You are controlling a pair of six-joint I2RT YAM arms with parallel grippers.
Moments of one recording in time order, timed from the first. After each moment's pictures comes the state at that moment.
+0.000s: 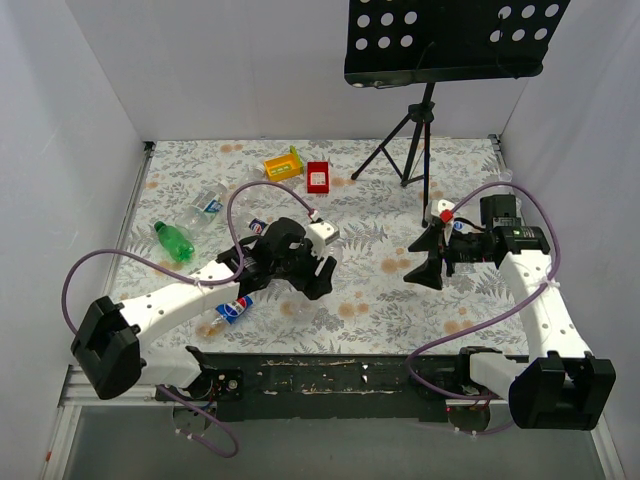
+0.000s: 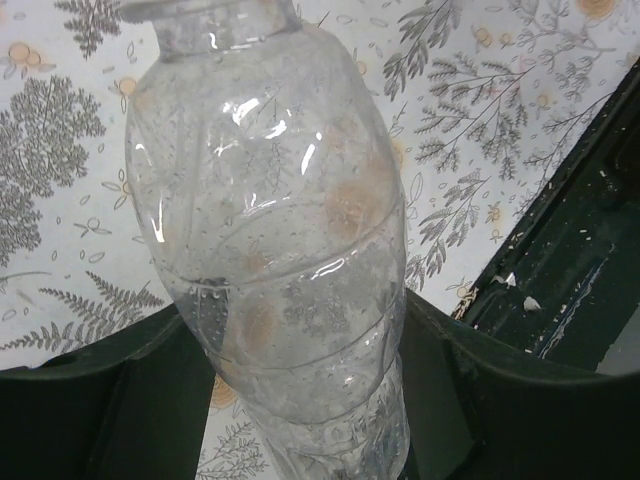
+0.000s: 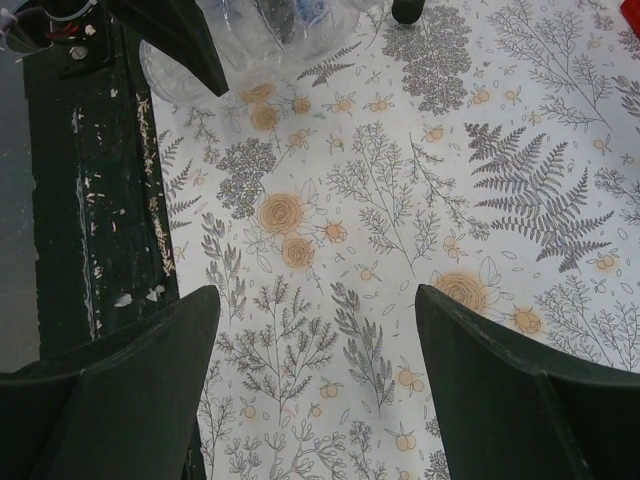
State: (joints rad) left arm -0.83 1.30 0.92 -0.37 0.20 -0.12; right arm 0.02 1.10 0.96 -0.98 -1.14 -0.94
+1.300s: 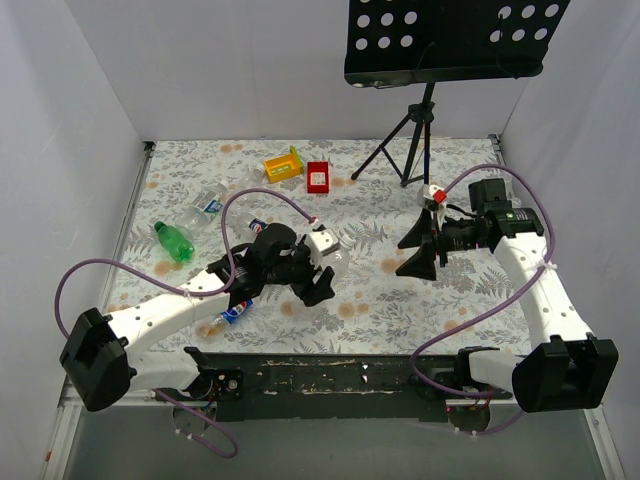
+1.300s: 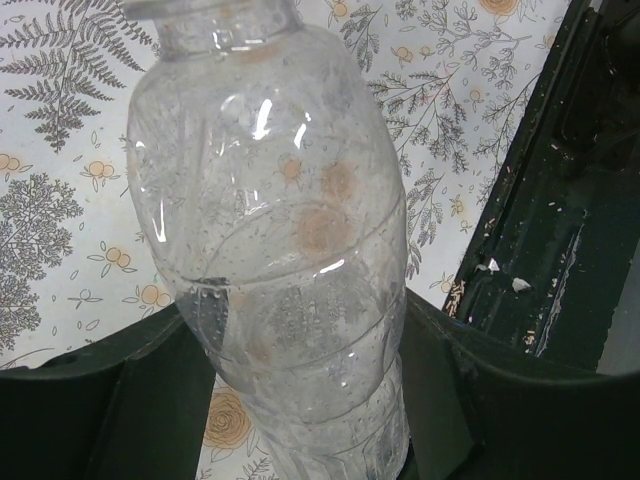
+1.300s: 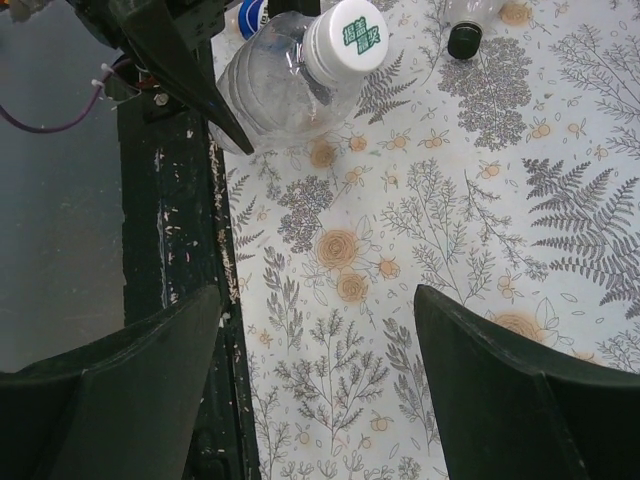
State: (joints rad) left arm -0.84 1.20 0.83 -0.22 0.33 0.03; right arm 0.11 1.19 1.11 -1.06 -1.19 -0.83
